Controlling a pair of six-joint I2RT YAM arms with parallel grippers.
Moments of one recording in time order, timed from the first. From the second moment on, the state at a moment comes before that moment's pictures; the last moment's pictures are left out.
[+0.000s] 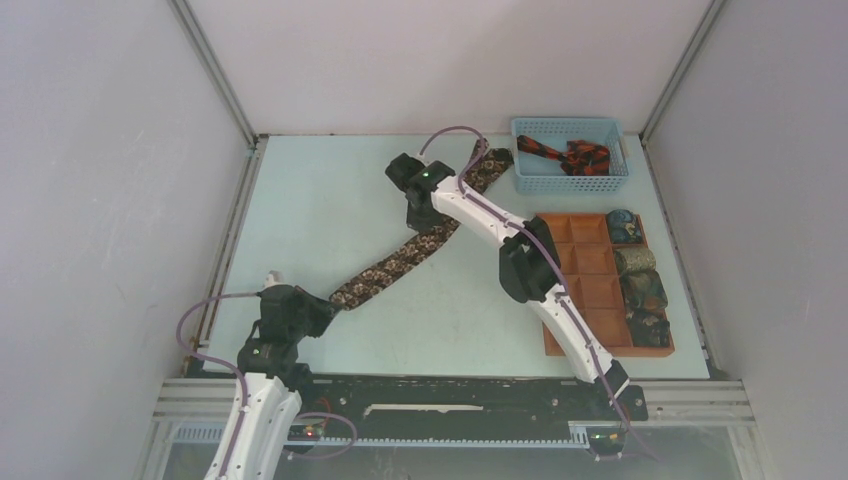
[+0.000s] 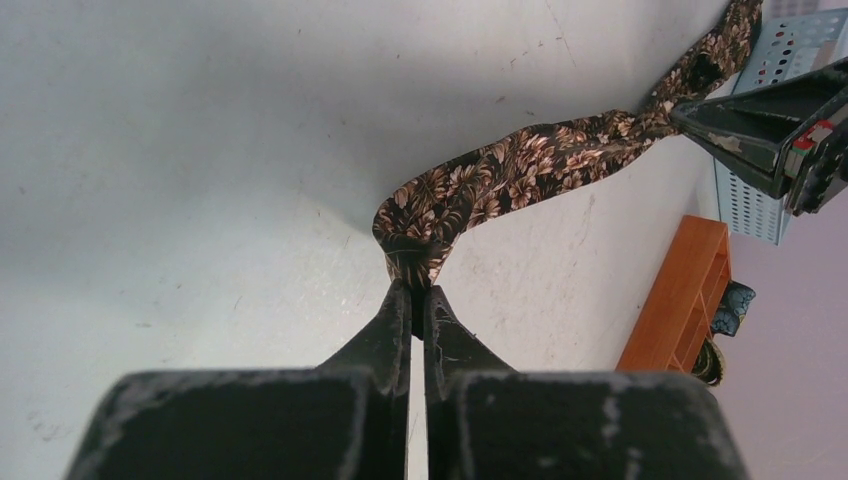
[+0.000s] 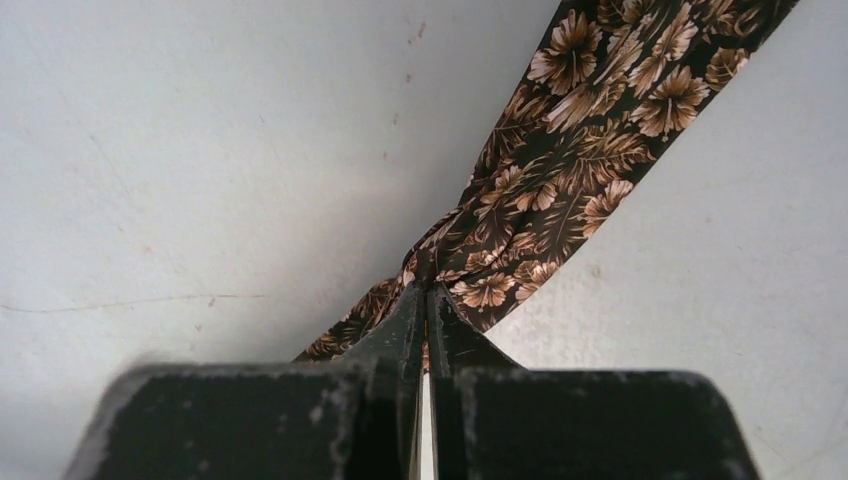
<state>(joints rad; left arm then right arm) -0.04 0.38 0.22 -0.54 0.13 -1.00 0.76 2.52 2.39 -1.08 0.24 0.83</state>
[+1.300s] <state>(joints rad) -0.04 0.30 0.23 -0.65 0.16 -1.04 0.78 2.47 2.32 -1.22 0.20 0.73</state>
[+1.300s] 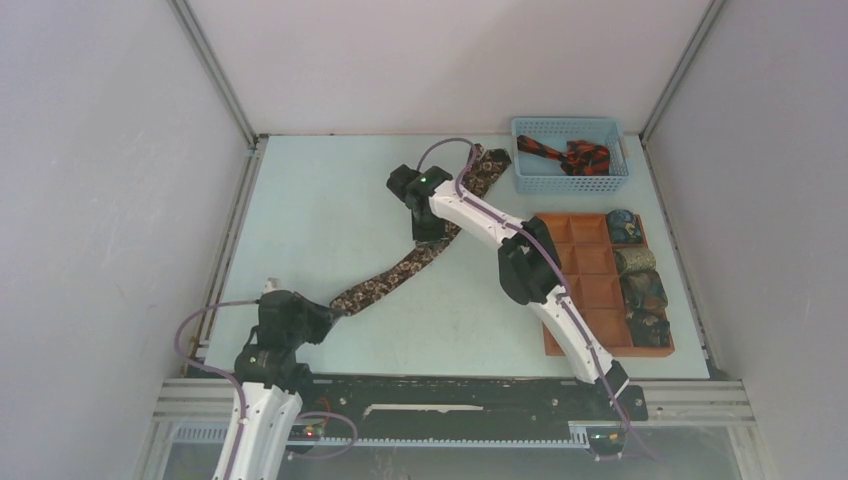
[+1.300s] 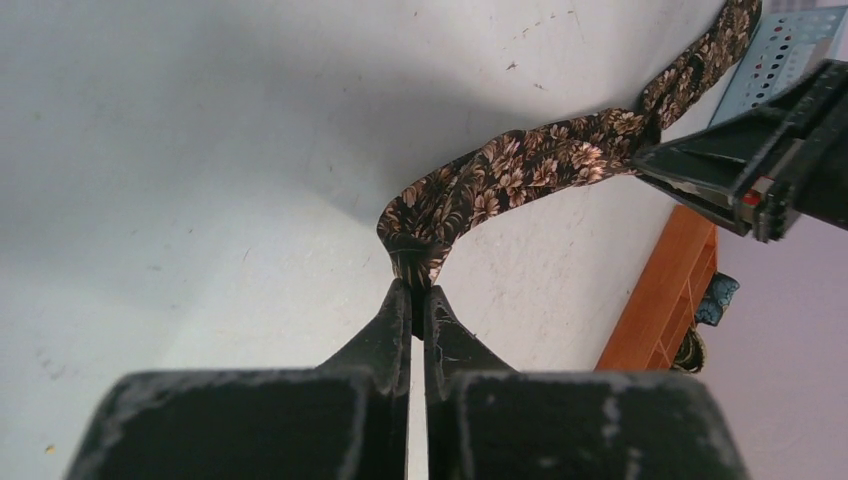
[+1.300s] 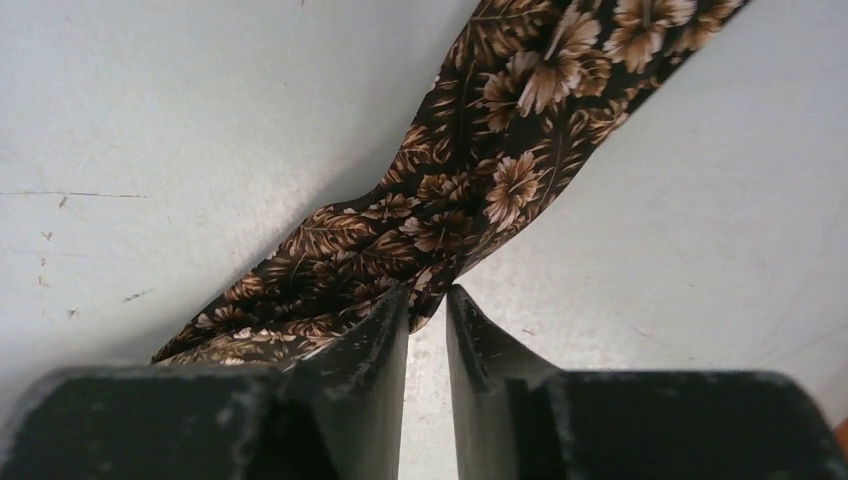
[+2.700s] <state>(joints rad) -0.04 0.27 0.42 -0.94 -0.13 -1.13 0.44 2.70 2.49 -0.75 -0.14 0.73</state>
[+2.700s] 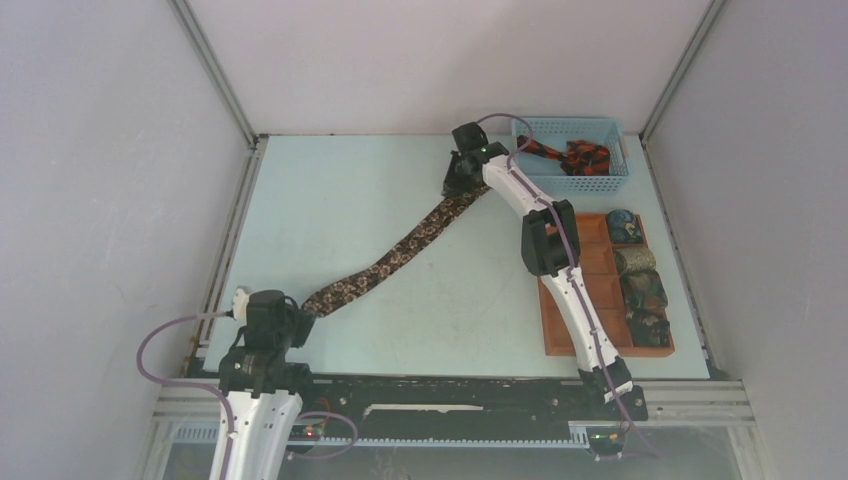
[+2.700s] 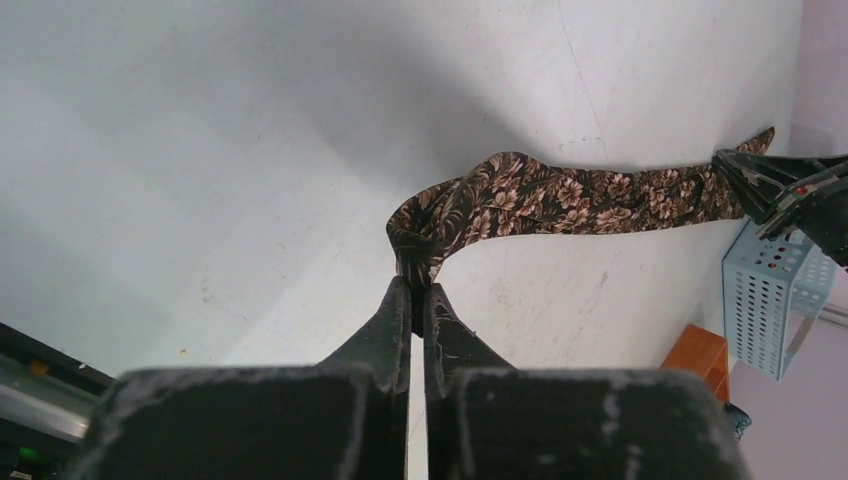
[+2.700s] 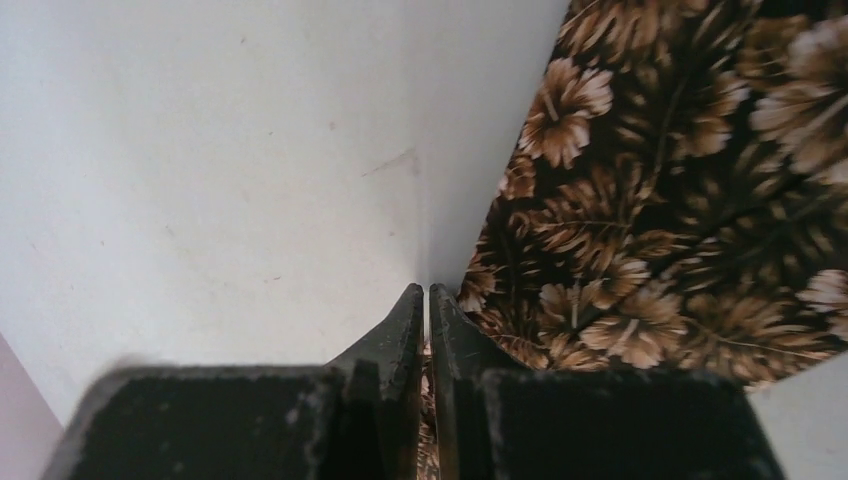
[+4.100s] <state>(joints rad) -0.03 0.40 0.53 -0.92 -0.27 -1.10 0.75 2.01 1.65 -0.46 -0.09 0.54</state>
